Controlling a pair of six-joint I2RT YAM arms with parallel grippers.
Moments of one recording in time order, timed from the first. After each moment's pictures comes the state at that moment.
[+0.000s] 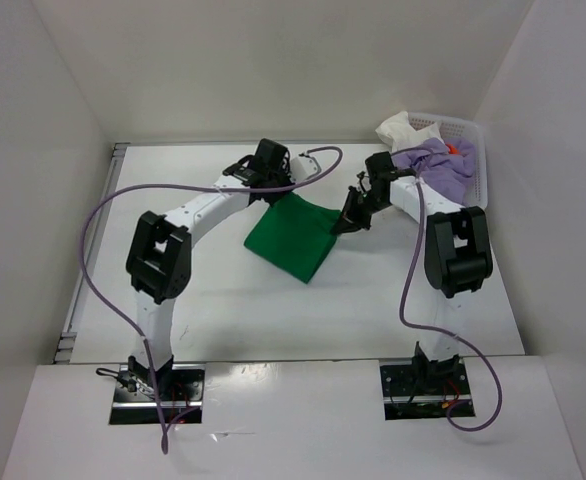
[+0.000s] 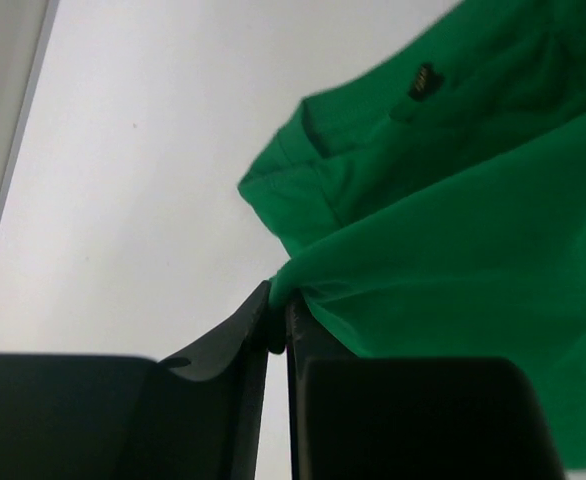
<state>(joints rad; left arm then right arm) -0.51 2.02 1.71 -0.47 0.02 0.57 0.21 1.92 1.42 -0.70 -0.55 0.57</state>
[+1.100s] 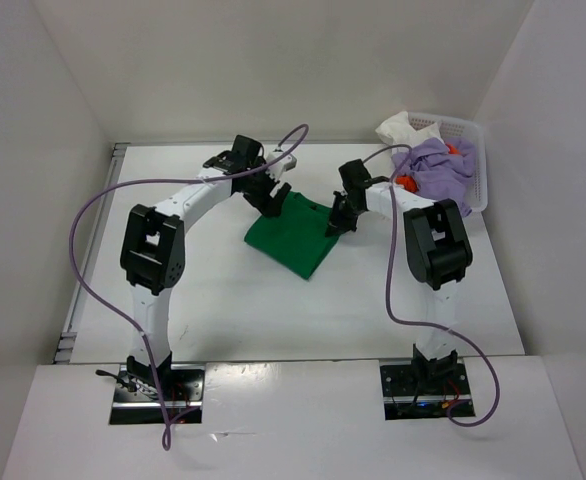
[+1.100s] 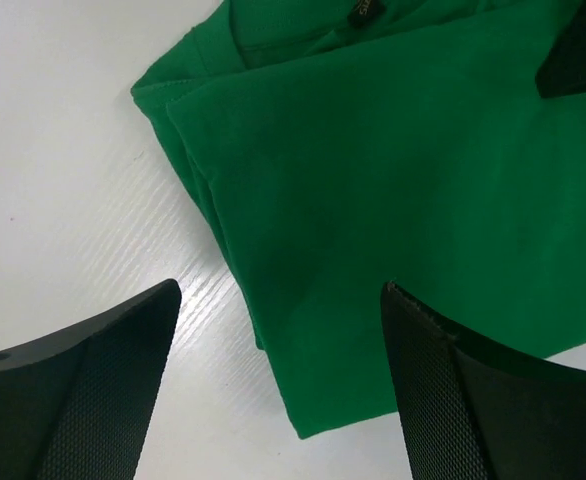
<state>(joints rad) -0.37 2.09 1.76 -0.59 0.33 0.36 0.32 2.04 1.45 -0.54 -0.22 0.64</state>
